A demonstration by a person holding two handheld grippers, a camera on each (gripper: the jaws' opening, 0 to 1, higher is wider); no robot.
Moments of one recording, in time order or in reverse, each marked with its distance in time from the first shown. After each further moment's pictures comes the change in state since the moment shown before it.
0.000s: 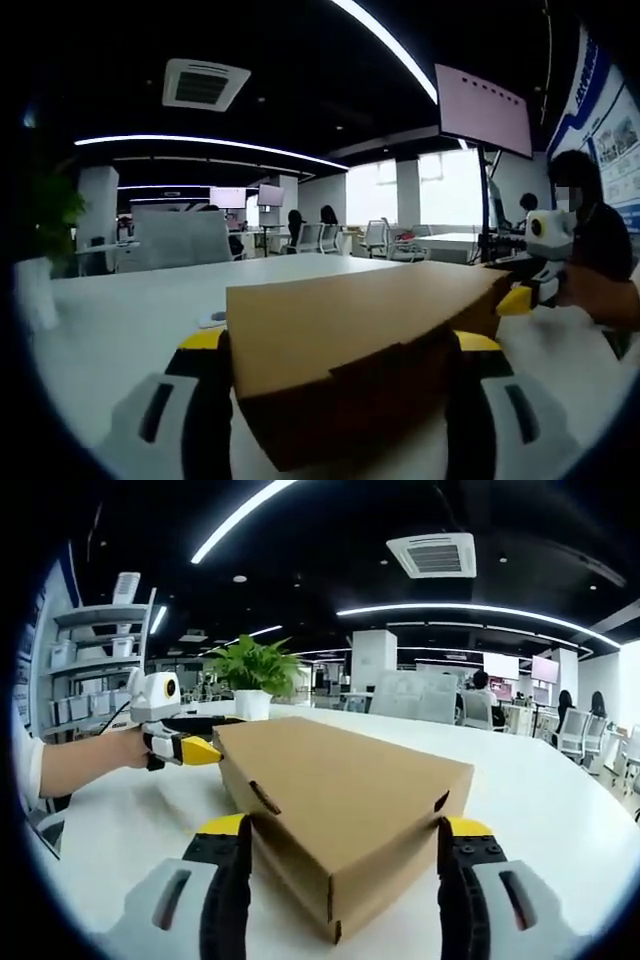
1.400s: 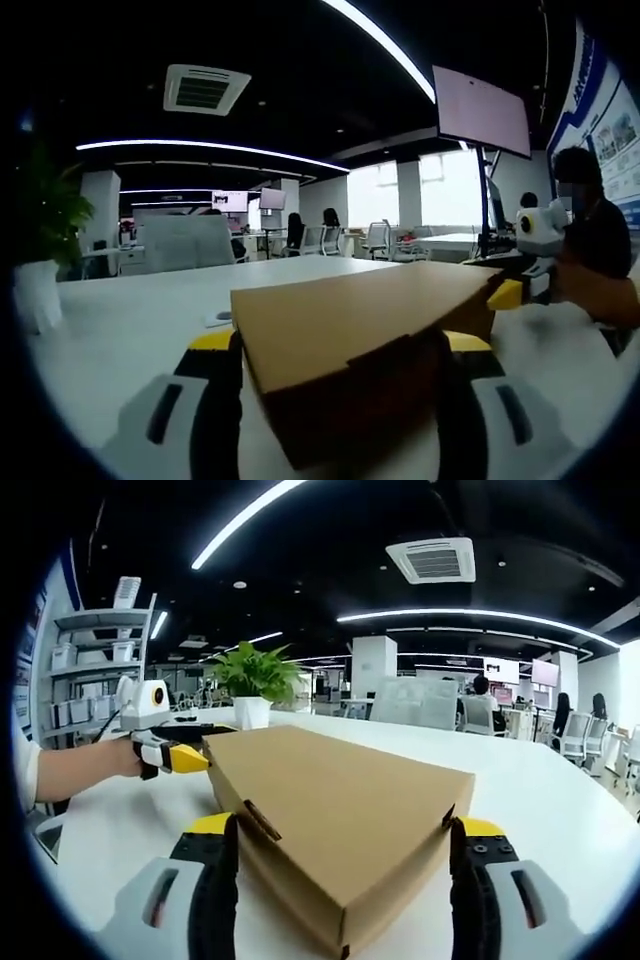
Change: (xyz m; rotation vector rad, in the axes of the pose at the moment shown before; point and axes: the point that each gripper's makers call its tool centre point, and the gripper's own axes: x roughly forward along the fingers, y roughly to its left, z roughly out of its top) left arm -0.013 0.002 0.002 -0.003 -0.013 0.008; right arm 0.010 -0.002 0.008 0.002 -0.020 0.012
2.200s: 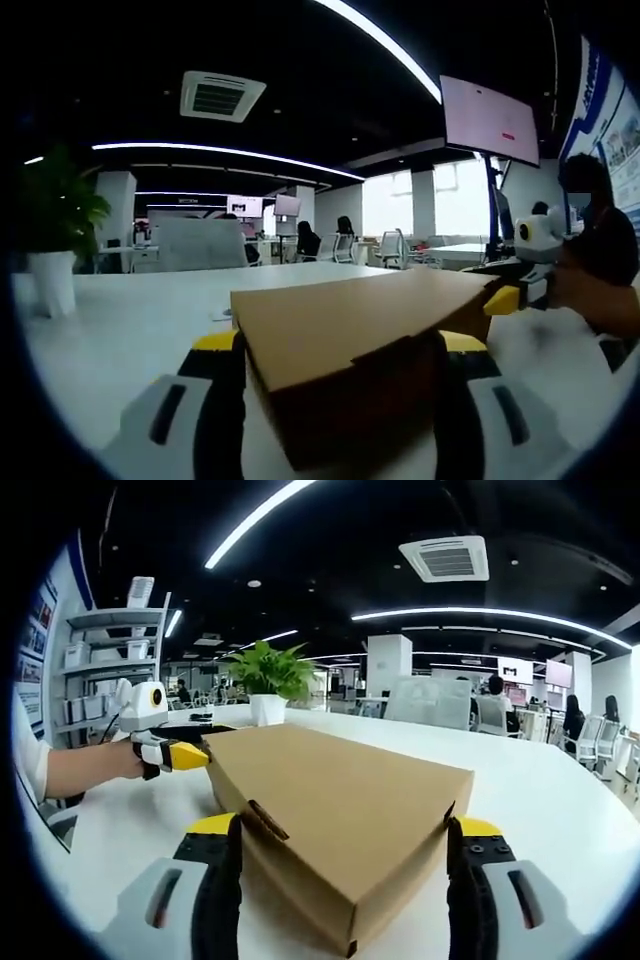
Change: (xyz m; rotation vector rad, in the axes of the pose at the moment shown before) left arm -0.026 -0.023 0.000 -0.010 -0.030 0.073; right arm -0.016 0.010 -0.002 -0.013 0.001 0.066
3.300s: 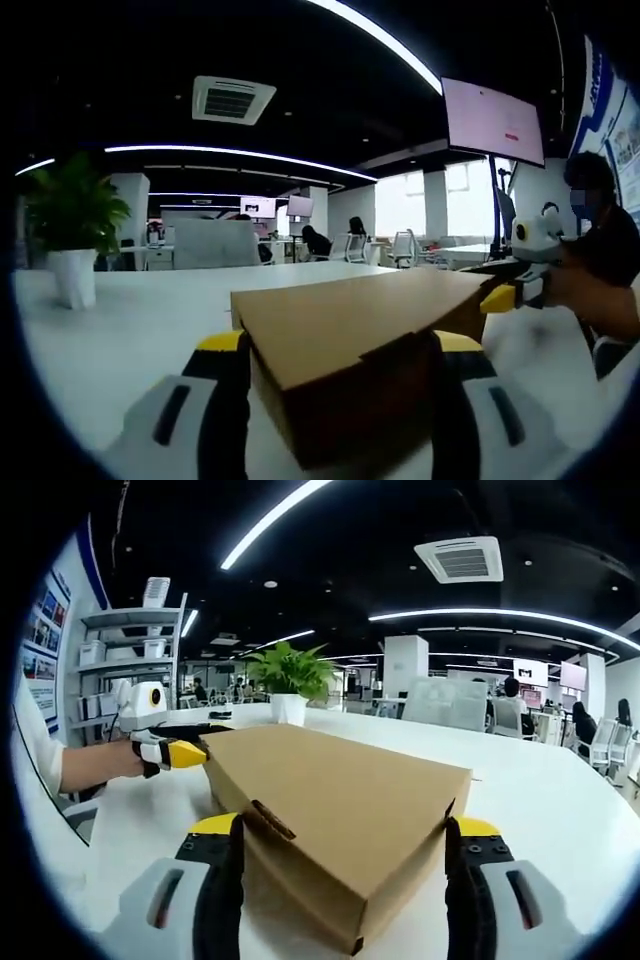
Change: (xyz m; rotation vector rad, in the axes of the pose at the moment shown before) left arm -0.046 -0.020 -0.002 0.004 0.000 0.064; right arm -0.016 0.024 -0.001 -0.016 -0.001 0.079
